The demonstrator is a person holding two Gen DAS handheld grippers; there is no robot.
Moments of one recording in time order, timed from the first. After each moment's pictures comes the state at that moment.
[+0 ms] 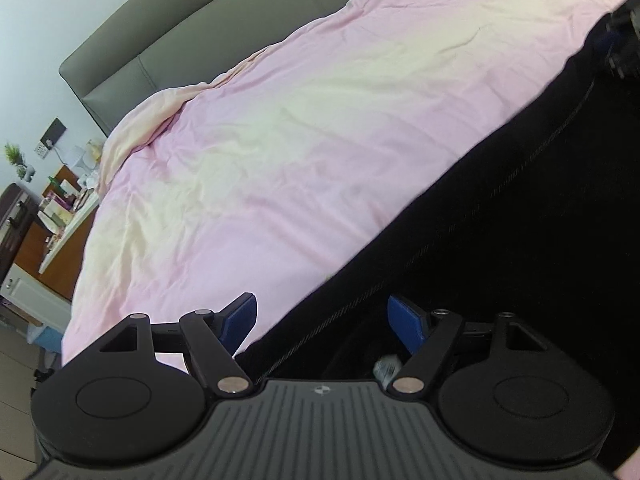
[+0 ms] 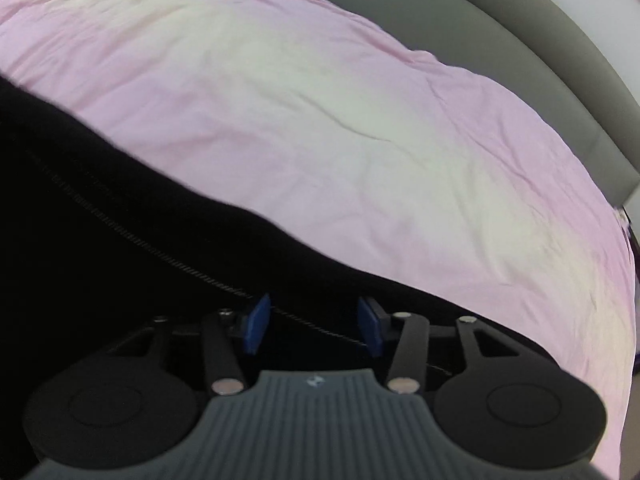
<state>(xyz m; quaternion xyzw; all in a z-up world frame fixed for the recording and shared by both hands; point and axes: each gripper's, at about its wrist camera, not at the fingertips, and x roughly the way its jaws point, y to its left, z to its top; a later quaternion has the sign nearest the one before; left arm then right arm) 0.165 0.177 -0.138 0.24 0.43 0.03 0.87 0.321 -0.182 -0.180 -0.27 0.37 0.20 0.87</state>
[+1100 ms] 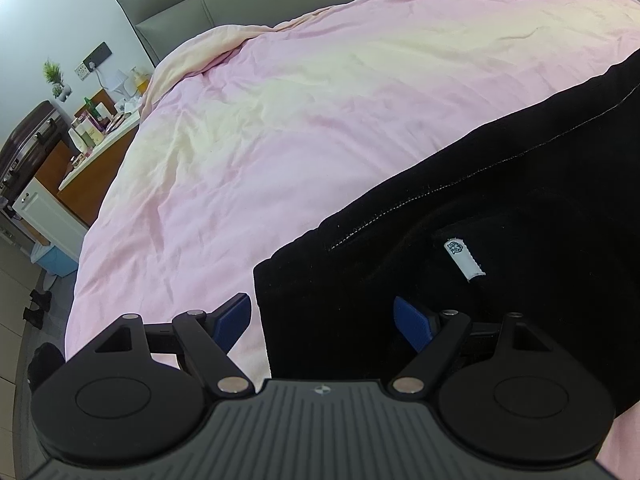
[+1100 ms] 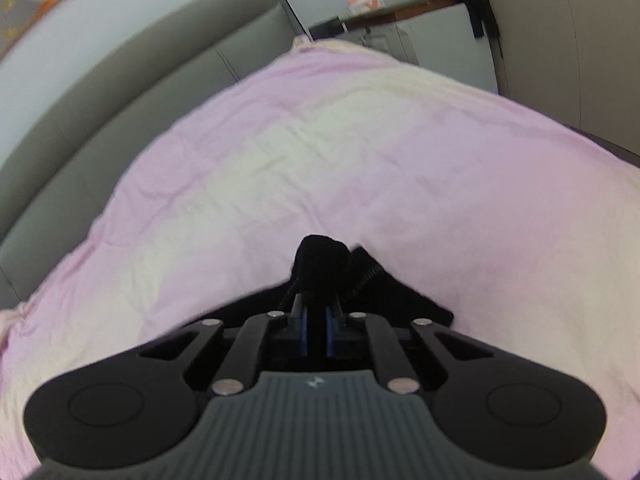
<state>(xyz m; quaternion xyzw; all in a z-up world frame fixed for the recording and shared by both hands) 0.115 0.228 -0.135 0.15 0.45 0.09 0.87 0.313 -0.539 -0.150 0.27 0.30 -0.08 0.91</state>
